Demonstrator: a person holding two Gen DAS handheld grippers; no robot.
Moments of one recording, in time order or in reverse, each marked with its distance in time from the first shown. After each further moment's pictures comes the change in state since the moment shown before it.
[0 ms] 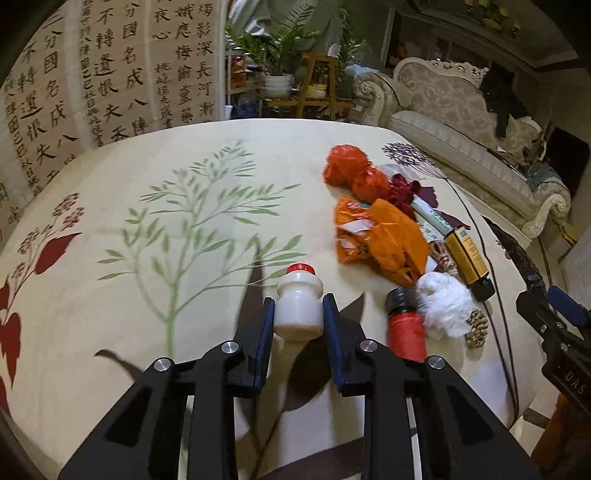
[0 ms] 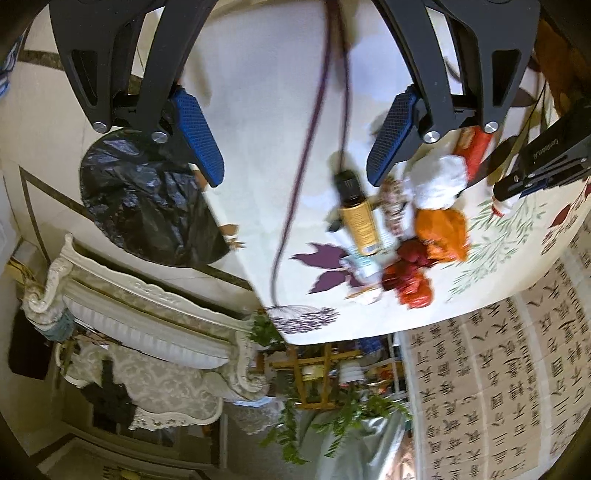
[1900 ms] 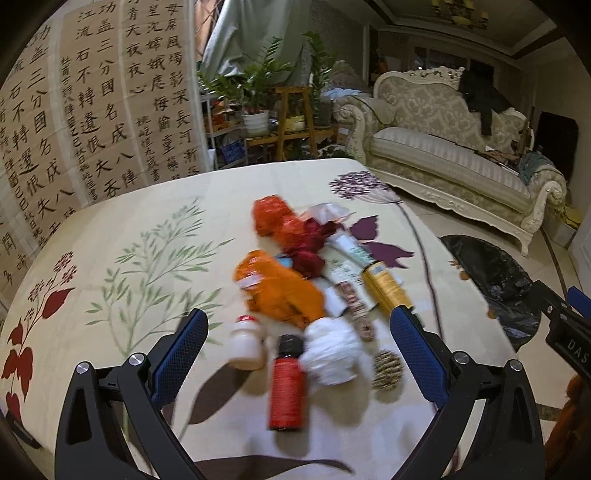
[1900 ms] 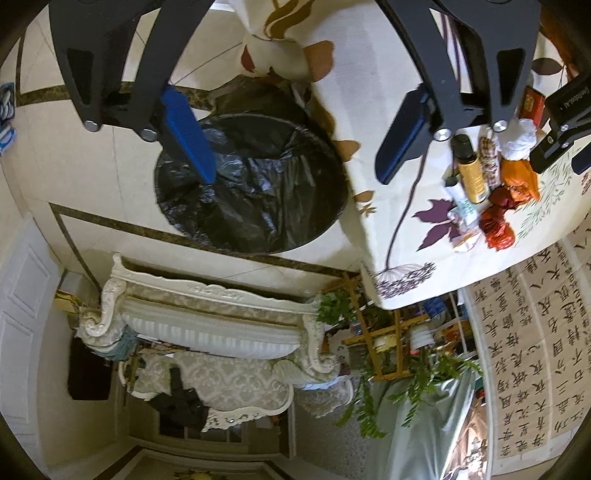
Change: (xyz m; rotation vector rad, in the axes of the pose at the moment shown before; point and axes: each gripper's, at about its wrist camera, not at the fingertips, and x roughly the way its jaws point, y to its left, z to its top) left arm -0.019 -0.088 0.013 0.098 -0.122 0.042; right arm -0.017 -0.096 0.001 0.180 -0.081 -0.184
